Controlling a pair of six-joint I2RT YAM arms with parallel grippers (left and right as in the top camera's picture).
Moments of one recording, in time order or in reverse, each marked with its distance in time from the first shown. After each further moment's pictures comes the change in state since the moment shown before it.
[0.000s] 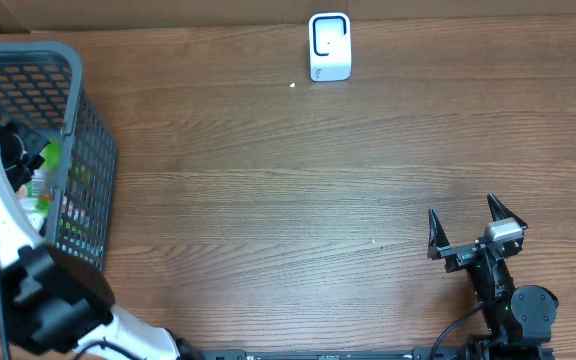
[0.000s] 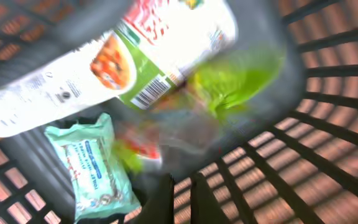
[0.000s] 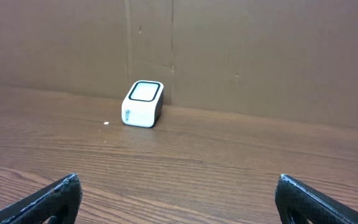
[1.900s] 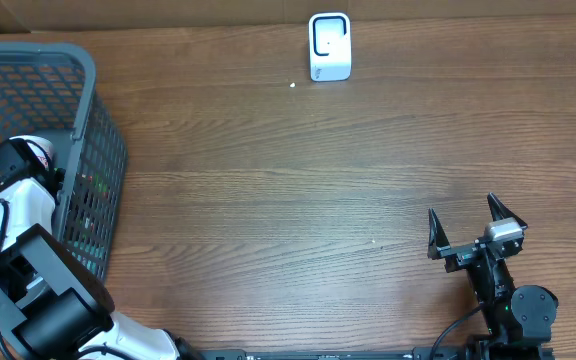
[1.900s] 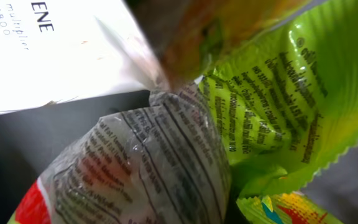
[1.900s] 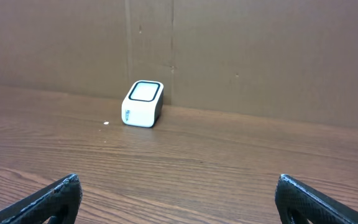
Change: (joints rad) left arm 0.041 -0.014 -0.700 0.691 0.105 -0.135; right arm 0.000 0.000 0.000 0.000 0.000 0.000
